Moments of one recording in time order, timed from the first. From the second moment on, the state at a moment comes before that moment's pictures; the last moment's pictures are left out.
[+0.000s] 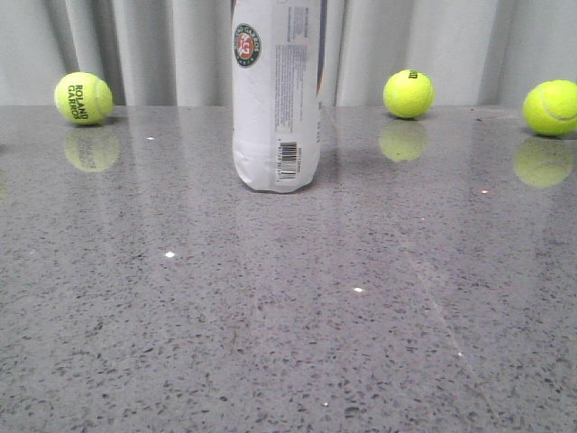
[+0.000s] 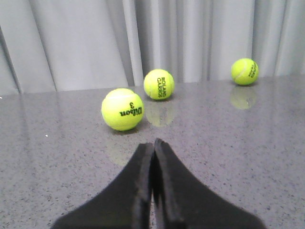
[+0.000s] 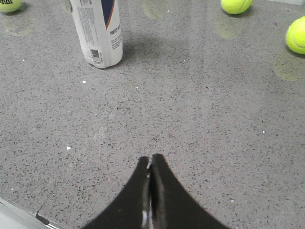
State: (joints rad) left arm -0.05 0.00 0.00 -0.01 0.04 0.07; right arm 0.58 0.27 -0.66 -0.07 0.90 0.21
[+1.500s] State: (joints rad) left arm -0.04 0.00 0.00 -0.01 0.11 0.06; right arm 0.58 0.27 -0.66 -0.07 0.90 0.21
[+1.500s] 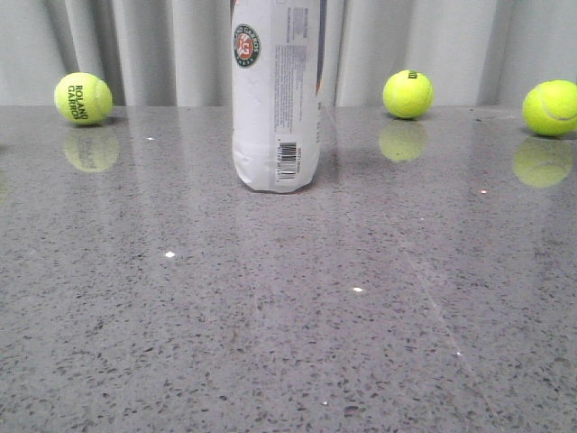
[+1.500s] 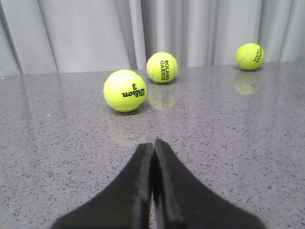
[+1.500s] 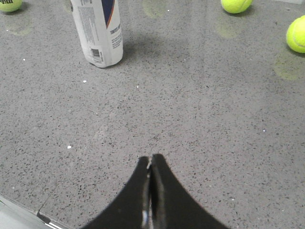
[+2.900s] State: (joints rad) left arm -0.04 0.00 0.00 -0.02 0.11 0.06; right arm 0.07 -0.01 0.03 -0.11 0.05 0.21
